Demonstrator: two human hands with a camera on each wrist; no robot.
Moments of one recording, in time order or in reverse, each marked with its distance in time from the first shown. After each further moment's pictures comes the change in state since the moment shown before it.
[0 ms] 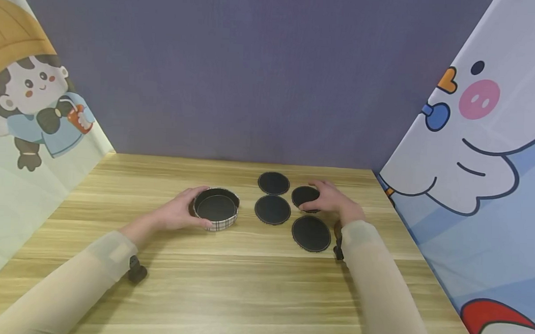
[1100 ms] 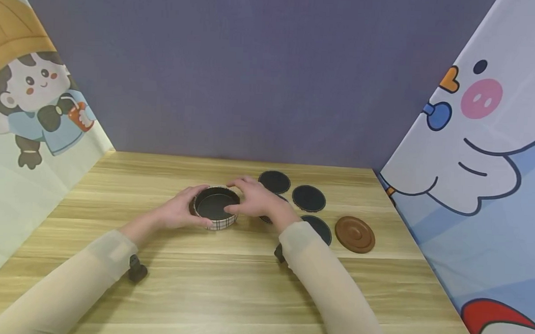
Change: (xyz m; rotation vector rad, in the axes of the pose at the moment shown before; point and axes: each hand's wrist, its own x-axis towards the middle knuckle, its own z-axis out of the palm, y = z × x) left_hand -0.001 -0.001 -0.001 0.001 0.000 0.018; right_hand 0.032 -0.185 0.067 -0.004 -0.040 -0.330
